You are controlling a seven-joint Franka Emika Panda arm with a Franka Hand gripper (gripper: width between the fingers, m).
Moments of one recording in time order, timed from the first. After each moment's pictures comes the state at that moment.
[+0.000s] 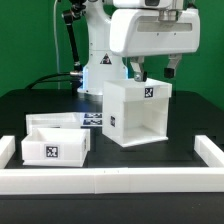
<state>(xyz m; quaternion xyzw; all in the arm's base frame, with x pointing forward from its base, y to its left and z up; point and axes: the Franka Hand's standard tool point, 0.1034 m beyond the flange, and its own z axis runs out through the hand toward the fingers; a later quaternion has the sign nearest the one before) 0.501 0.063 0.137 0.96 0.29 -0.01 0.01</state>
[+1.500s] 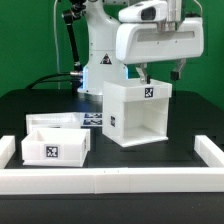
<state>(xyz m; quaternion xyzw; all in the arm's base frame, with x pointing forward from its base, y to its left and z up) 0.409 0.093 0.111 0.97 0.22 -0.01 -0.02</state>
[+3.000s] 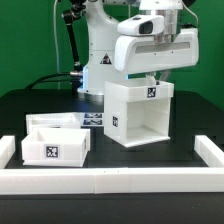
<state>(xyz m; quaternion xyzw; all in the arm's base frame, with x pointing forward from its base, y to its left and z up) 0.394 0.092 0.095 0.97 0.23 -0.01 -0.02</state>
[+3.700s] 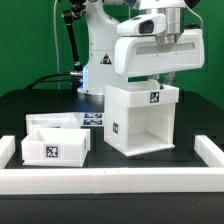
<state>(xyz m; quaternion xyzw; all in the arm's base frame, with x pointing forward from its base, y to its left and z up) 0.455 0.087 0.095 0.98 0.21 0.03 -0.02</state>
